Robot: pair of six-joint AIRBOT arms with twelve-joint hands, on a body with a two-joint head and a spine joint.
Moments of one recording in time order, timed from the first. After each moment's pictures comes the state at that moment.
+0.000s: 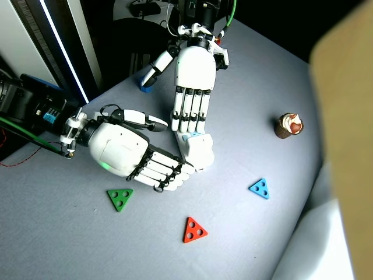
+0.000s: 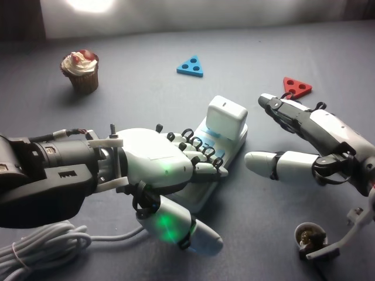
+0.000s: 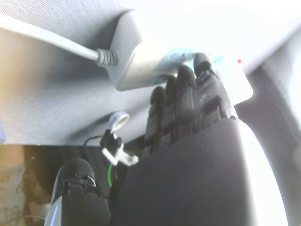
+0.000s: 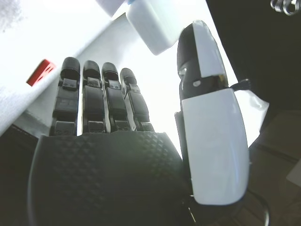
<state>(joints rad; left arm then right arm) 0.62 -1.08 0.95 0.10 -0.07 0.95 -0.58 -1.19 0.94 0.82 0.93 -0.62</state>
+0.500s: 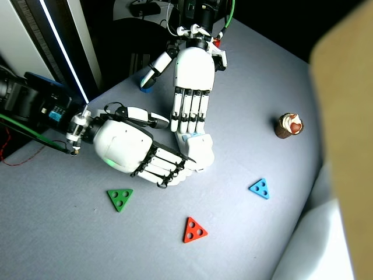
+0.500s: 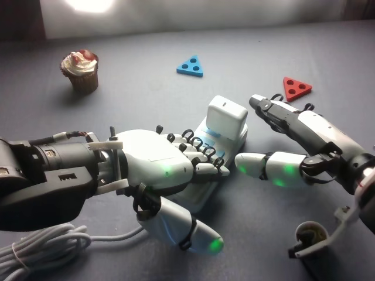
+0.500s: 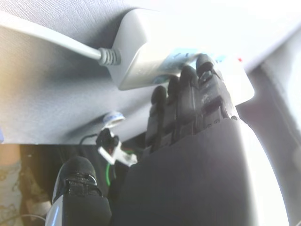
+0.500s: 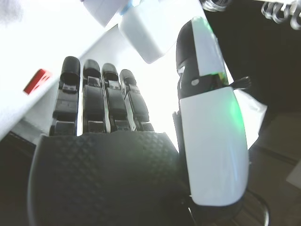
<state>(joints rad) 0.63 -1.08 0.95 0.10 -0.09 0.95 -0.56 -1.24 0.98 0.83 0.91 -0.62</state>
